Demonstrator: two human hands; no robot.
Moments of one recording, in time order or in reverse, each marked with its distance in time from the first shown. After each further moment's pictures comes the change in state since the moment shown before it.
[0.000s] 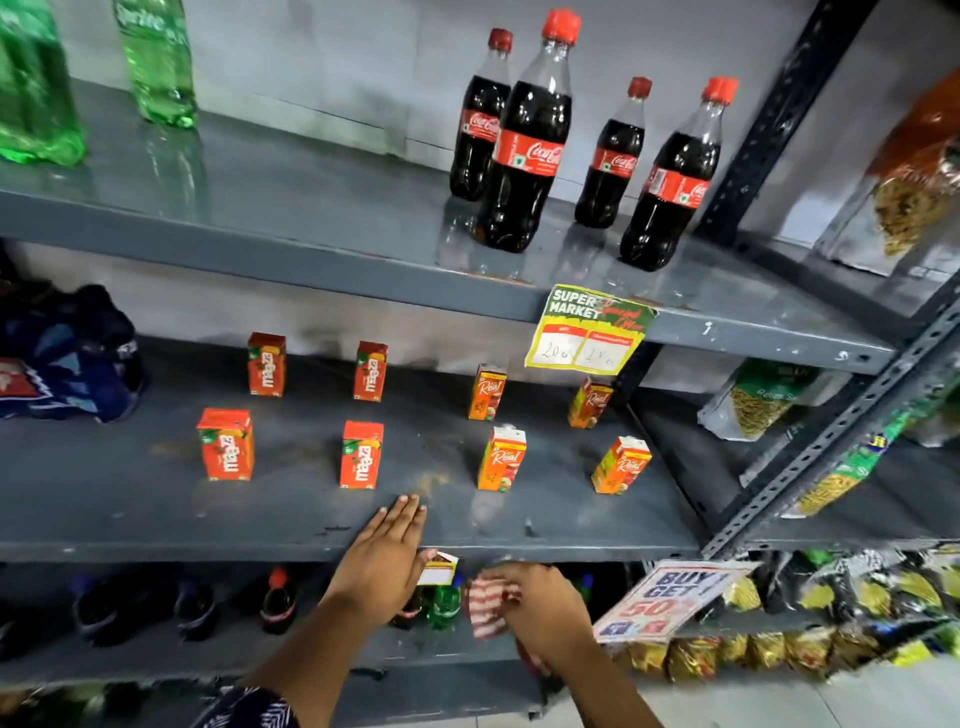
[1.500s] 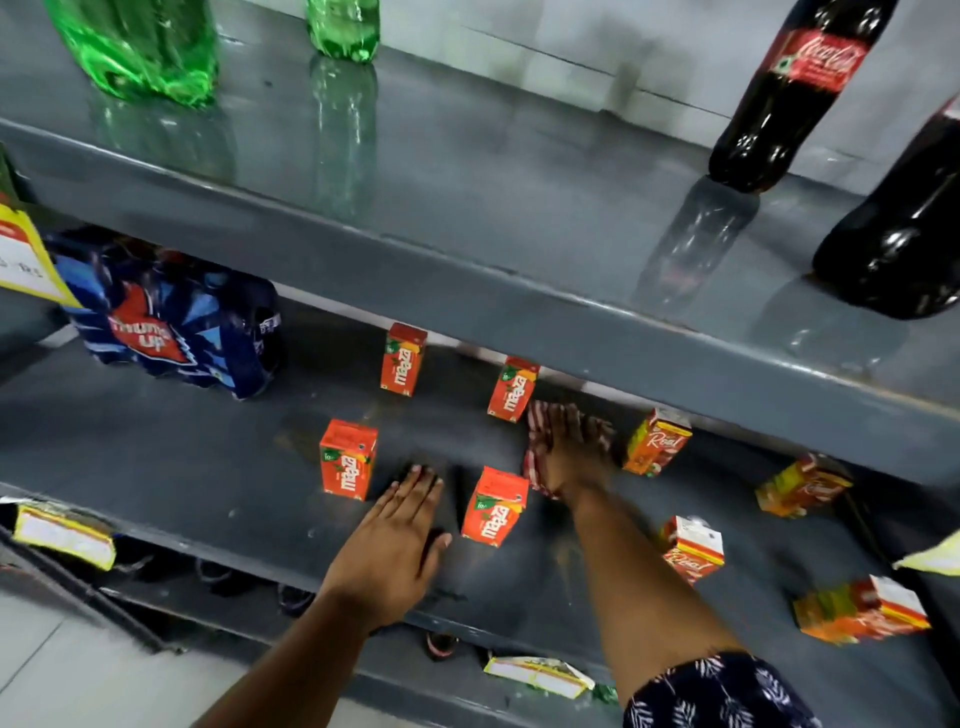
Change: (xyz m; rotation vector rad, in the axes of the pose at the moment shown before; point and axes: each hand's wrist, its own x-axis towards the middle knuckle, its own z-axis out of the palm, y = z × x) left_hand 0.016 -0.142 -0.010 -0.055 0.186 -0.217; right_hand 0.308 -0.112 0.033 -0.365 0.003 -0.195
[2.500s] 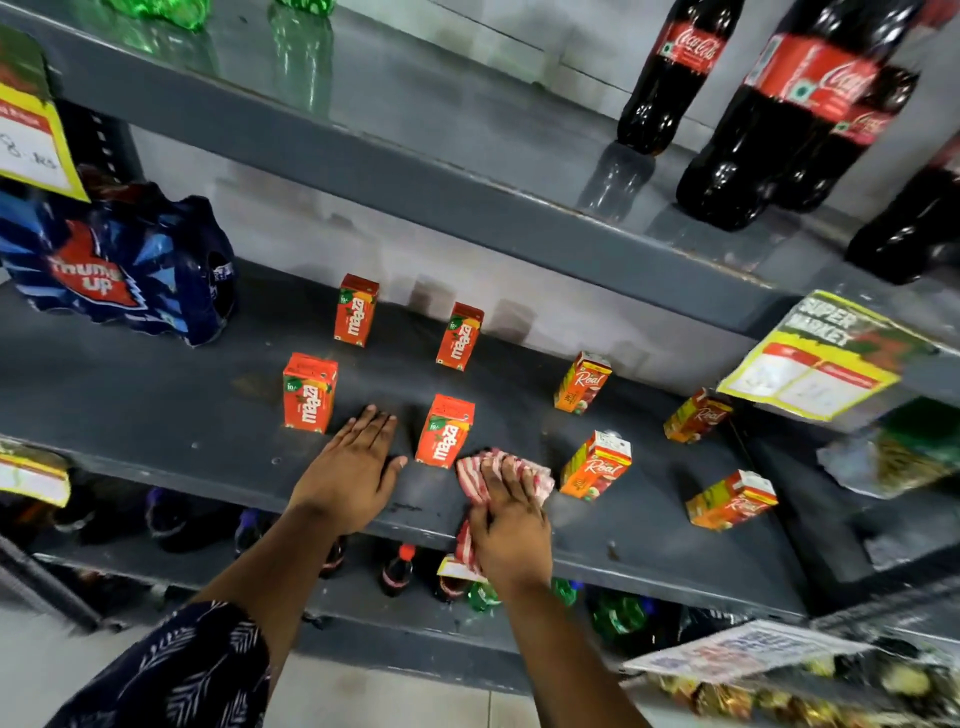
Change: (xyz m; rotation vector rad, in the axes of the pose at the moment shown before) left_hand -0.002 0.006 -0.006 -0.002 0.008 0.002; right_hand -0.200 -0.025 0.032 0.296 0.162 0.062
